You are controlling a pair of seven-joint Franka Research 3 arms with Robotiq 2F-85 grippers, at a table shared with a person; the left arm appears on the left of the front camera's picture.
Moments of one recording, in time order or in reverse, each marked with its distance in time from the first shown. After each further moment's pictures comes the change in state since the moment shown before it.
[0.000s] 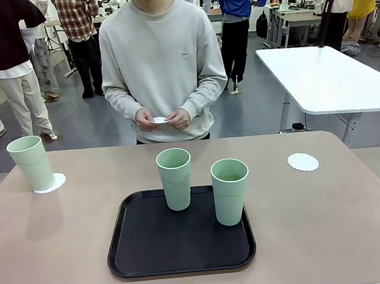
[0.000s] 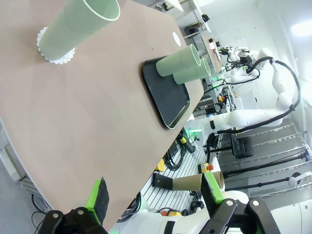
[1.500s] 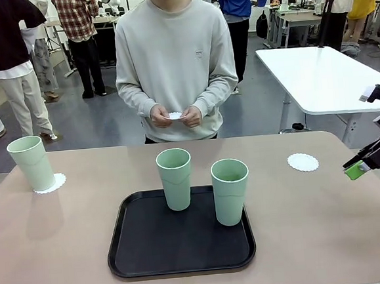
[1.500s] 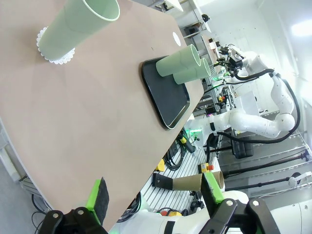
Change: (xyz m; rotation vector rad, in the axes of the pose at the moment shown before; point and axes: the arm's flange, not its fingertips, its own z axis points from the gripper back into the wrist) left arm 0.000 0.000 0.000 0.000 0.000 -0.001; right arm 0.056 0.034 -0.202 -0.220 0.026 0.480
